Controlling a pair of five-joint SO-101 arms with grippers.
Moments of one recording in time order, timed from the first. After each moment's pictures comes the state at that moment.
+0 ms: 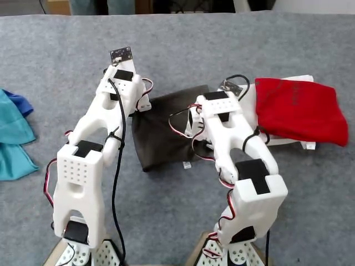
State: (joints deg) left arm 7.3 37.8 -18.7 67.1 27.0; right arm -10.5 17.8 18.7 69.2 -40.1
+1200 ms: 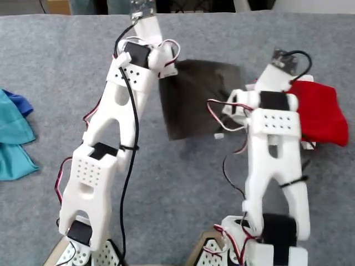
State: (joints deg) left arm 16.7 38.5 -63.3 83.3 27.0; right arm 6.1 -17.2 18.9 72.1 -26.2
